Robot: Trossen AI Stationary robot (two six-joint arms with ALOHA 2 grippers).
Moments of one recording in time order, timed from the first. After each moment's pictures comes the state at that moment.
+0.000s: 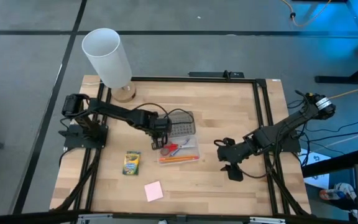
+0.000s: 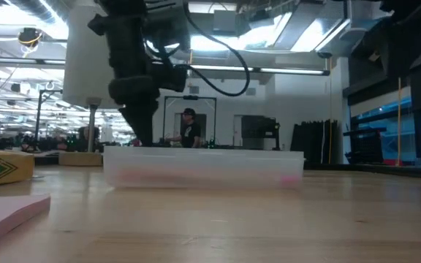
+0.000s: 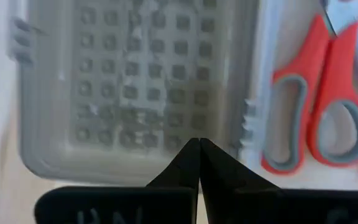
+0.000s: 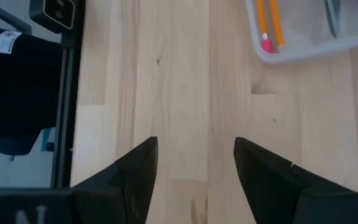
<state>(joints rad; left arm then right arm) 0.01 1.67 1.04 -0.64 -0.14 -0.23 0.49 1.29 0.90 -0.61 -0.02 0.55</state>
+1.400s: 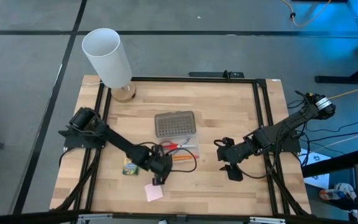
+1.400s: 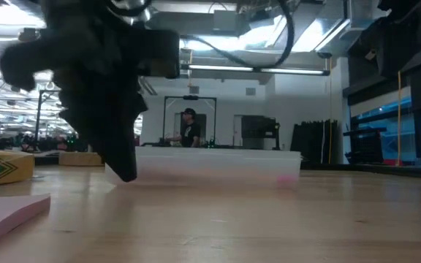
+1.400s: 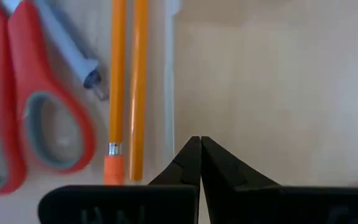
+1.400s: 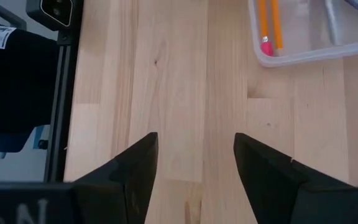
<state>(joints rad) -0.43 1.86 1.12 -0.46 -0.21 -0.55 0.49 1.29 0.90 -0.60 0.01 0.52</state>
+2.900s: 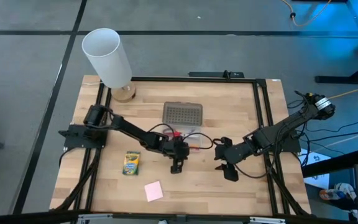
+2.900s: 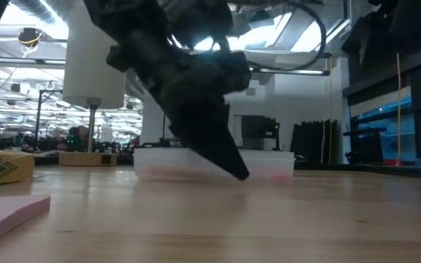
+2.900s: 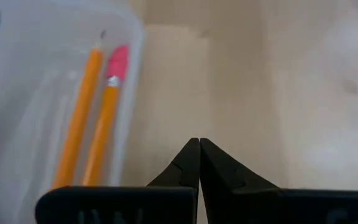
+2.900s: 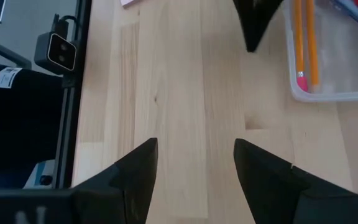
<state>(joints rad) -0.20 1.99 1.12 0.04 -0.05 -0.26 0.50 1.30 0.91 -0.51 0.07 0.58</state>
